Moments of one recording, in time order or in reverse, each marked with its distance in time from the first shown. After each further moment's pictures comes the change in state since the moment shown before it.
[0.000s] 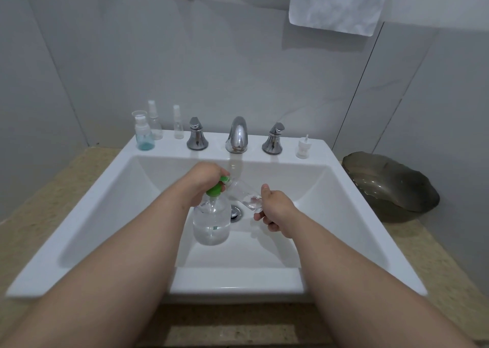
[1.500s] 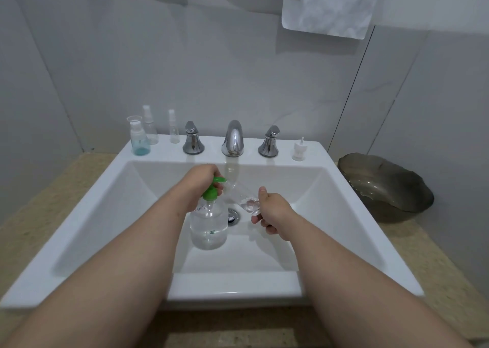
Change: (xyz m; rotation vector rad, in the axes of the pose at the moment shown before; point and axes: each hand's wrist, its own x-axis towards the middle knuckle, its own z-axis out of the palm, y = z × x) left_hand -0.003 0.004 0.001 -0.205 0.032 -0.039; right_hand -0.002 0.000 -0.002 0.023 0.003 -0.007
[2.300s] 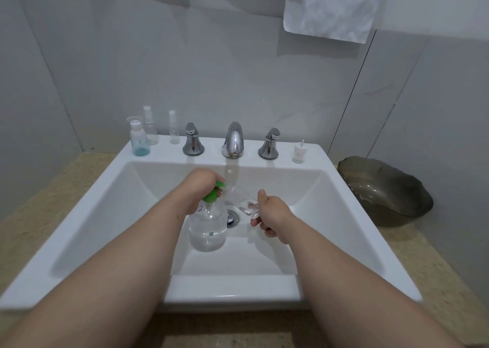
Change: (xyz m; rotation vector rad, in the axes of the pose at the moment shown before) left_hand 0.003 -0.002 0.001 0.123 0.004 0.036; right_hand 0.003 0.001 0.000 -0.011 -0.008 0.012
